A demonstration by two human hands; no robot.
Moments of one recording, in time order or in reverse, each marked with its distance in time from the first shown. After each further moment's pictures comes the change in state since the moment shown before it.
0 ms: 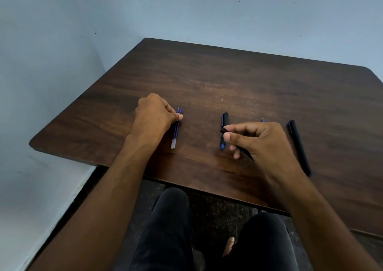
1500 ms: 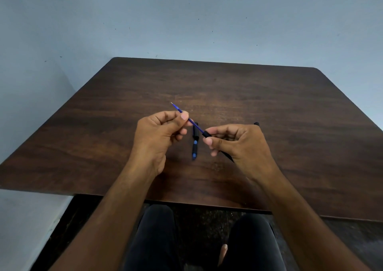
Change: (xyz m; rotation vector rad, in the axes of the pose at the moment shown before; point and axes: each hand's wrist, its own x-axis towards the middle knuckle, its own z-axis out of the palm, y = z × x) left_hand -0.064 0.046 0.027 -1.075 -0.279 0.078; right_hand -0.009 -0.010 -0.022 -0.017 0.083 -0.040
